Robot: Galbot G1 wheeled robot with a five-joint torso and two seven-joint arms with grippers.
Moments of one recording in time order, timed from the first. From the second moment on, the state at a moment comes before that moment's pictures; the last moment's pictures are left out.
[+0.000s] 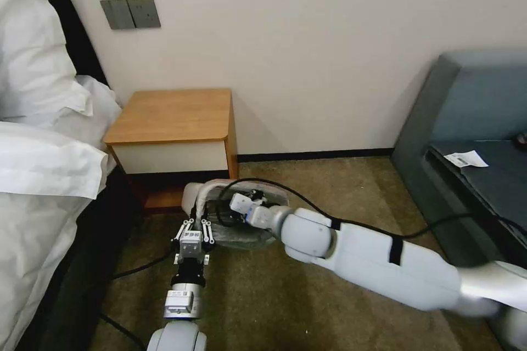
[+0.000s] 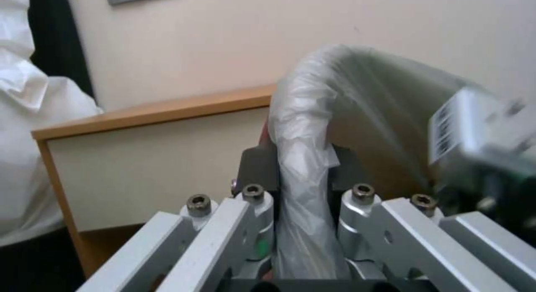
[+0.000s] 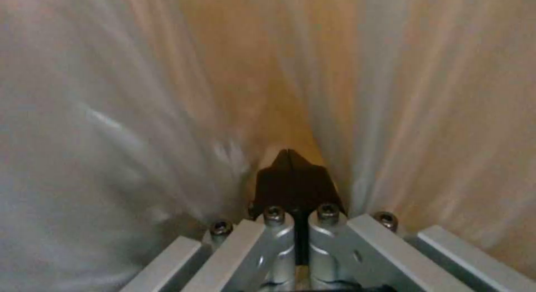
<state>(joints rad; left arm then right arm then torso) 1.65 -1.61 -0.46 -2.04 0.23 -0.29 -0.08 -0.34 1.09 -0.77 1.70 0.17 -0.62 0.03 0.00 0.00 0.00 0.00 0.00</state>
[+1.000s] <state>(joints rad) 1.69 -1.61 -0.41 -2.08 0.23 -0.25 -0.10 -0.34 1.23 -0.80 1.46 0.07 -0.55 0.01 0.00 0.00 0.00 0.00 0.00</state>
